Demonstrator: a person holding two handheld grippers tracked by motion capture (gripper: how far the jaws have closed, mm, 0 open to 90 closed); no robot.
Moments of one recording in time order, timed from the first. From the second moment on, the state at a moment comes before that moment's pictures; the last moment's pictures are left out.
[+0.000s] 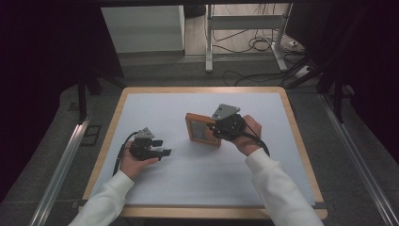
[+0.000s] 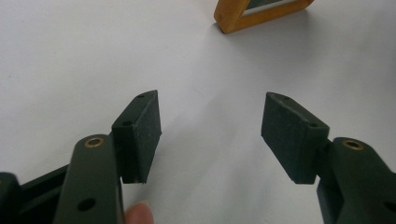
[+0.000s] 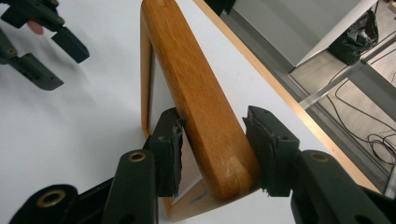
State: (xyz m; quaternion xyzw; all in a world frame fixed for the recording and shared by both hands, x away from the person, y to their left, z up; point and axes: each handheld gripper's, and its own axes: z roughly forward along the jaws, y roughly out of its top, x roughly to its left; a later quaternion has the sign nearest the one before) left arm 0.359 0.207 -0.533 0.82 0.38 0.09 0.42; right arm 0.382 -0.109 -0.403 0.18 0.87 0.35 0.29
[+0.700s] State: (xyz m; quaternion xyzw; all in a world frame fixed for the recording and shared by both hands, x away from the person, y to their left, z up) left arm 0.358 0.206 -0.532 0.82 0.38 0.09 0.43; right arm 0.412 -0.111 -0.408 0.24 0.86 0.36 0.28
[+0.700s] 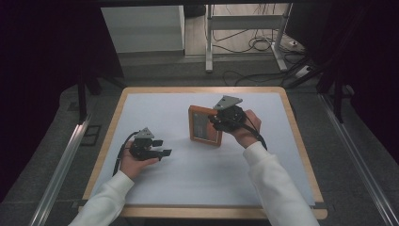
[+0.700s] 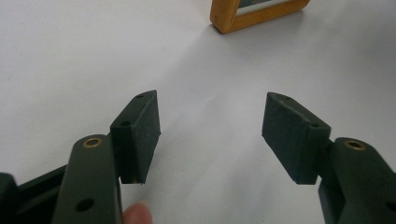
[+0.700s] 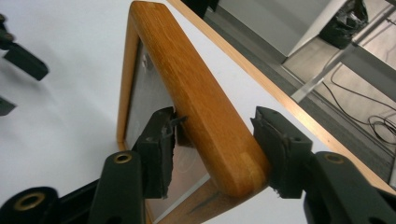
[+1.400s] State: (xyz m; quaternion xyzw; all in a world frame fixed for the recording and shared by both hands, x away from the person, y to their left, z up) left arm 0.358 0.207 -0.532 0.82 0.38 0.08 0.43; right arm 0.442 -0.118 -0.423 0.31 0.84 0.36 0.27
